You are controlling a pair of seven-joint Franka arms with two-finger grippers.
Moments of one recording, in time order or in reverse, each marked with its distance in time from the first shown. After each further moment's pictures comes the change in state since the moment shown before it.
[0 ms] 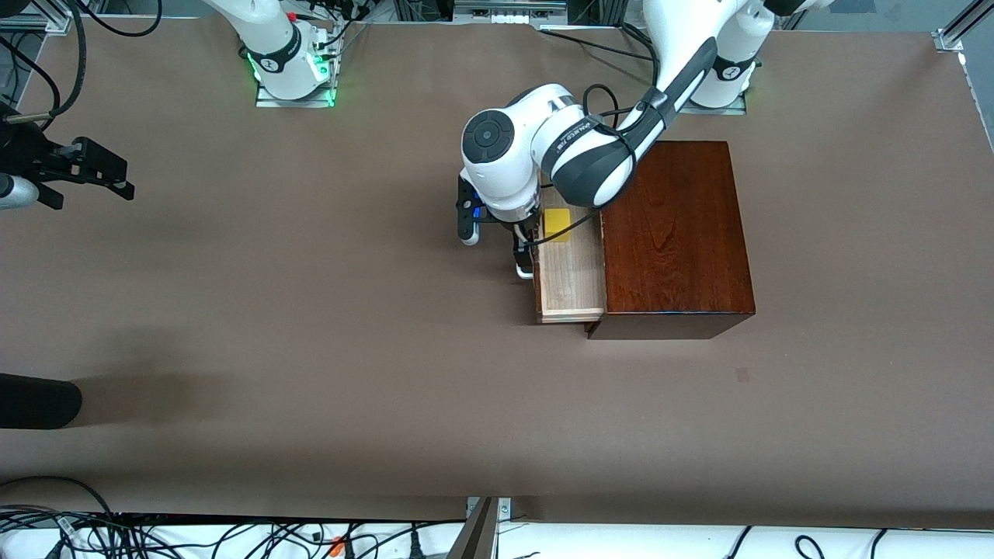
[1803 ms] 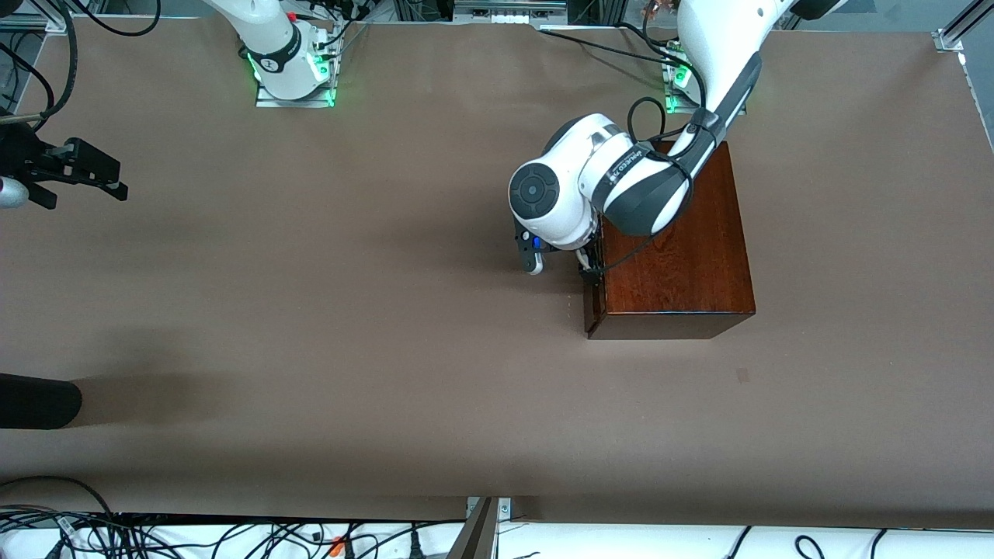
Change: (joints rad) left arm 0.111 -0.017 0.004 -0.005 0.036 -0.207 -0.025; right arm -0.009 0.000 -0.003 0.000 0.000 0.001 0.001
